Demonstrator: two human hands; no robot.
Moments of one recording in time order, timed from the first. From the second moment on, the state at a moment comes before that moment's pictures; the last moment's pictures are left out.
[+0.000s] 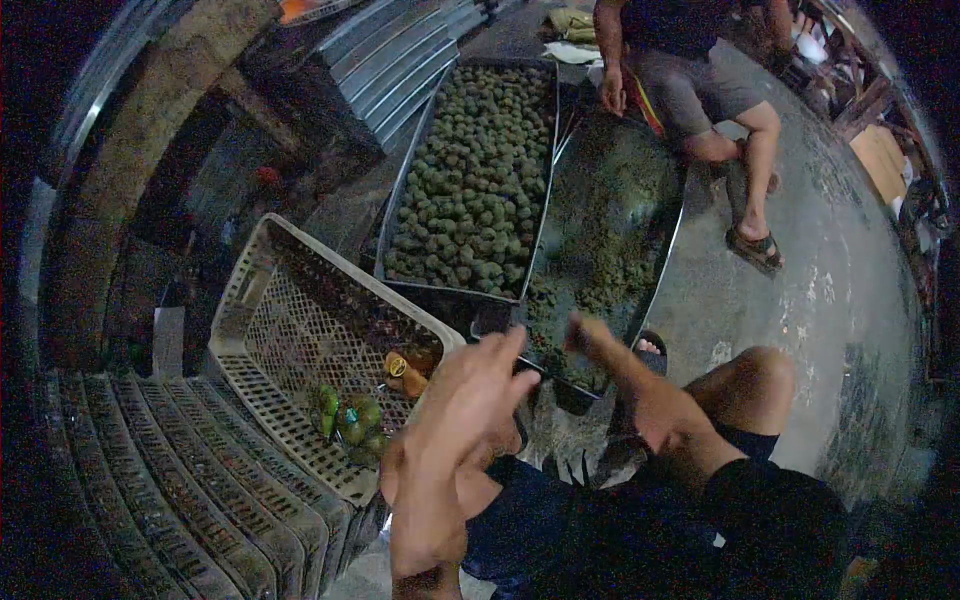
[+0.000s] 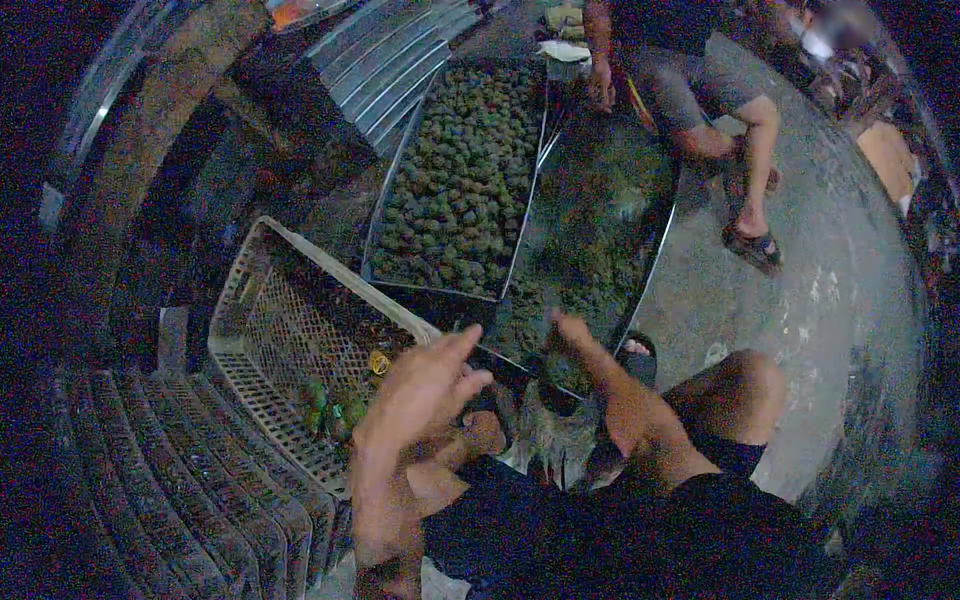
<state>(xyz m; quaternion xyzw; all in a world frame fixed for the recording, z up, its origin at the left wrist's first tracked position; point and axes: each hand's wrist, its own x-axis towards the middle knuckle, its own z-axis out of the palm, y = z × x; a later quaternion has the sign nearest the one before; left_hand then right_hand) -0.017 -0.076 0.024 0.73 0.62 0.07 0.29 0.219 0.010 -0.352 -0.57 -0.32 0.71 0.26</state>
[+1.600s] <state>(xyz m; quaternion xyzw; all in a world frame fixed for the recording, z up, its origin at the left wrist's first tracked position) -0.003 -0.036 0.009 0.74 0.60 0.05 0.30 0.263 0.082 -0.258 -0.62 -0.56 0.50 0.22</state>
